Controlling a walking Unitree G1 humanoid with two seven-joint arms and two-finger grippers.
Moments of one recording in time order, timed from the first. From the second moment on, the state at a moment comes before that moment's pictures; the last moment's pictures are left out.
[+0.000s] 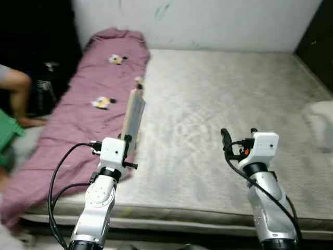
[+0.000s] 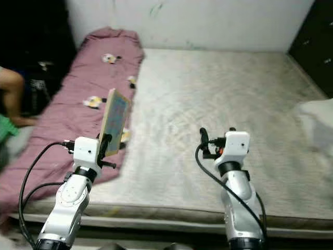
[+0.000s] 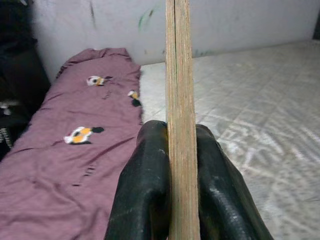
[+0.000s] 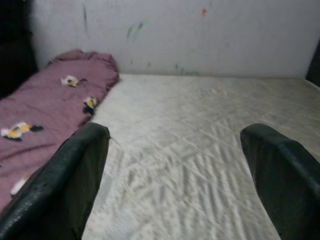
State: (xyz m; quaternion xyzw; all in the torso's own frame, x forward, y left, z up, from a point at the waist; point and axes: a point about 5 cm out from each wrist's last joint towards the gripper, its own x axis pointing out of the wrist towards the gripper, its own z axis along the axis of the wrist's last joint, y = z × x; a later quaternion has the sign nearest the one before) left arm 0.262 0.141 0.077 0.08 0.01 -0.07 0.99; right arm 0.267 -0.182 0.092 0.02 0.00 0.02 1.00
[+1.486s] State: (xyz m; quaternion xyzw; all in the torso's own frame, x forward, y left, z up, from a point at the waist) left arm 0.261 0.137 0.075 0.03 0.01 -0.11 0.99; right arm 0.270 -0.183 0.090 0.00 0.00 0.02 1.00
